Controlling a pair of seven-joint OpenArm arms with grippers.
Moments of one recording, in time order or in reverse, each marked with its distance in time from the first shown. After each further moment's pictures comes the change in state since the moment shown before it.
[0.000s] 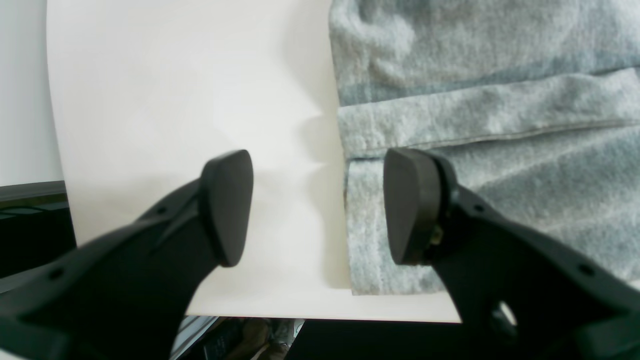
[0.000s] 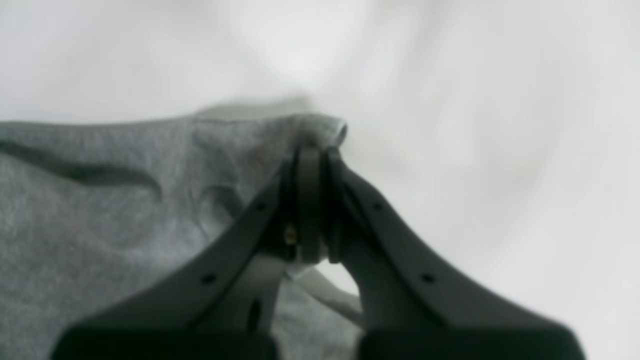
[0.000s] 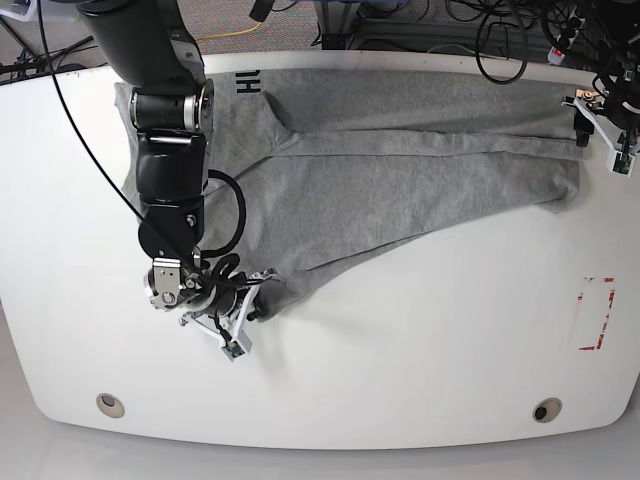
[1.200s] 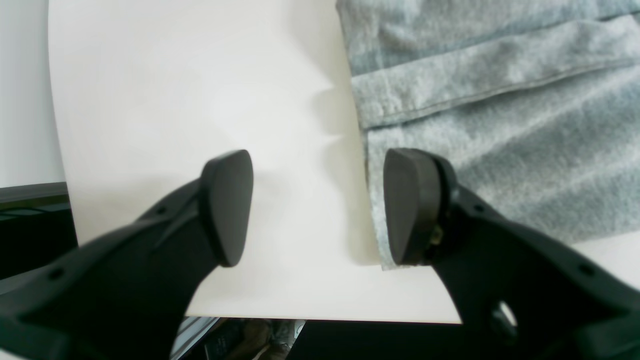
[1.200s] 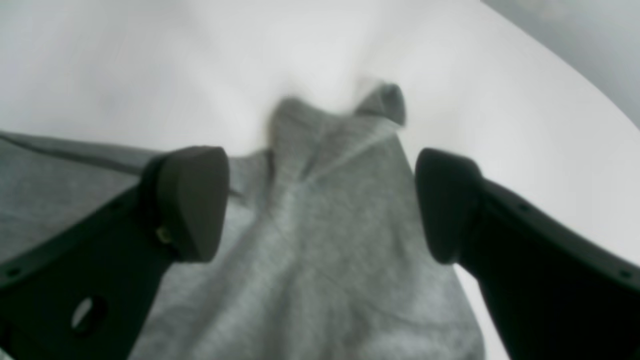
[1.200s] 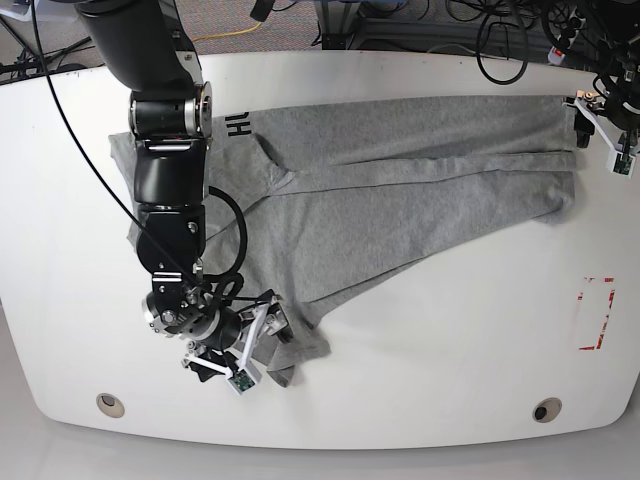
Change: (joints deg) left arm 0.0 -0.1 0.0 0.0 0.0 0.0 -0.2; right arm 0.8 0.1 -3.5 10.4 0.2 0.4 1.8
